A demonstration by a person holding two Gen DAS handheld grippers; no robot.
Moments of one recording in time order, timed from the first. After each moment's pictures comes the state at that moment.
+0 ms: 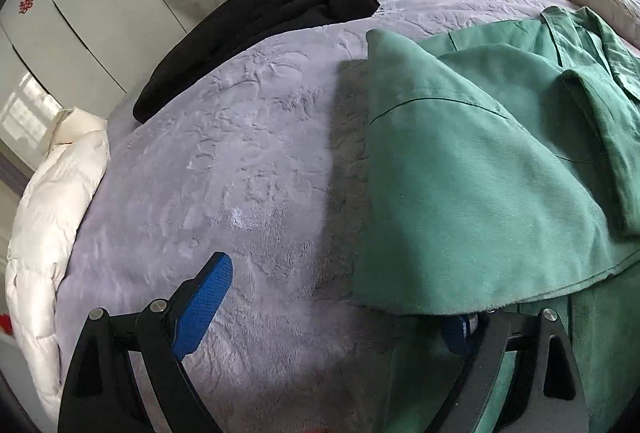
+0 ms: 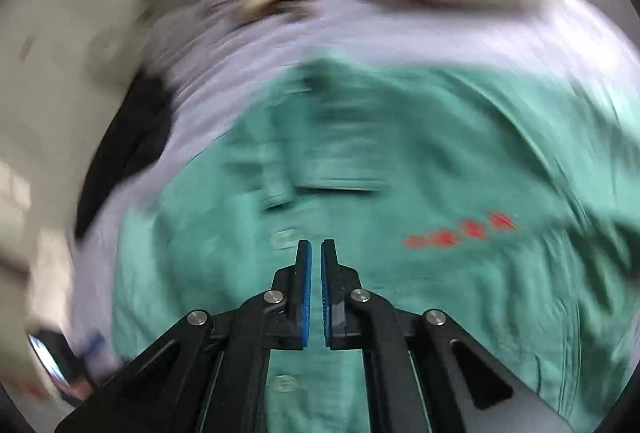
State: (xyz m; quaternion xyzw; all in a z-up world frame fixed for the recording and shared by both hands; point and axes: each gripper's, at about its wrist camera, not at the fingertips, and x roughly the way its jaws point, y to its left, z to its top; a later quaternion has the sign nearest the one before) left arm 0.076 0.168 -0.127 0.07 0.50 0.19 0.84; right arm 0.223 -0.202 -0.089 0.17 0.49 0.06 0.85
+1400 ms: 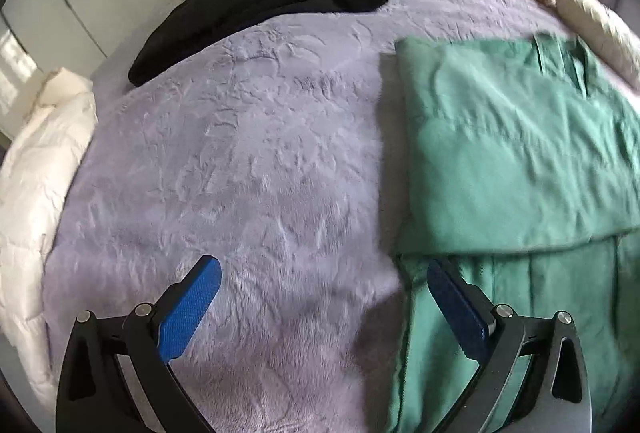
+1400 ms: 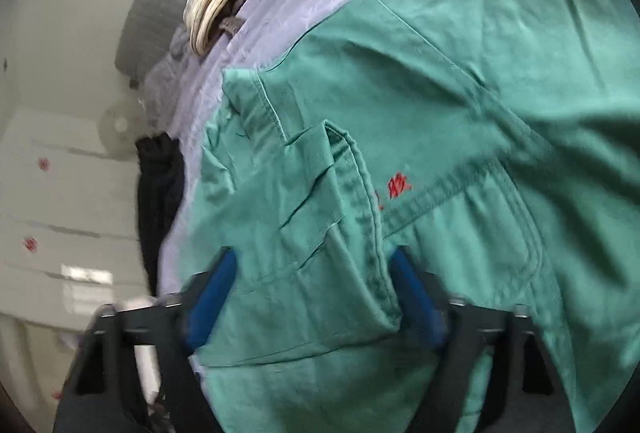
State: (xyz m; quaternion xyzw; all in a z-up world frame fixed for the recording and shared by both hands) left arm 0.064 0.199 -0.092 -0.02 0.54 0.14 0.83; right arm 0.223 -0.291 -0.117 0.33 0.51 0.09 0.79
